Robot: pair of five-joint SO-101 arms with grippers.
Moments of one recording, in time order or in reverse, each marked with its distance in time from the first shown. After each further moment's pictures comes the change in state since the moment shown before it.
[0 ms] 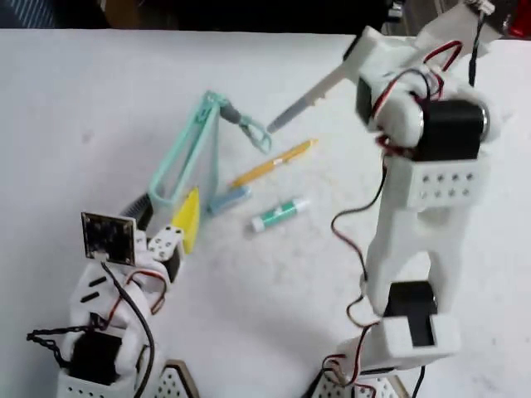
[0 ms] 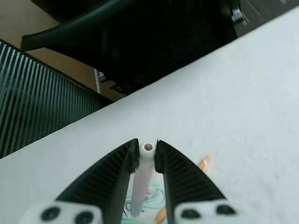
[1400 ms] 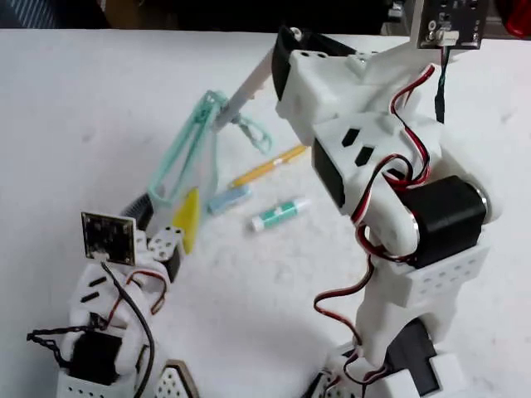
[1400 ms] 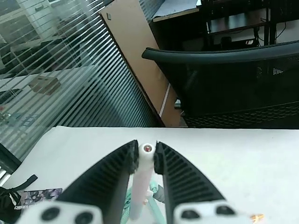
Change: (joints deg) left arm 0.0 0.0 0.0 0.0 0.0; right arm -15.2 -10.6 -0.1 -6.4 10.6
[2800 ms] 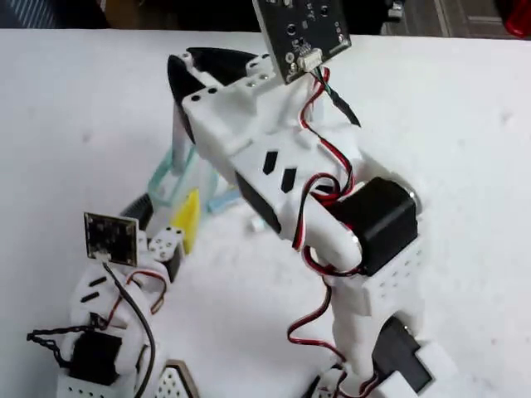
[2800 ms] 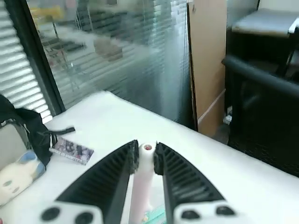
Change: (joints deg) left arm 0.0 0.0 0.0 0.1 -1.3; right arm -17.1 2.2 2.1 -6.8 14.5
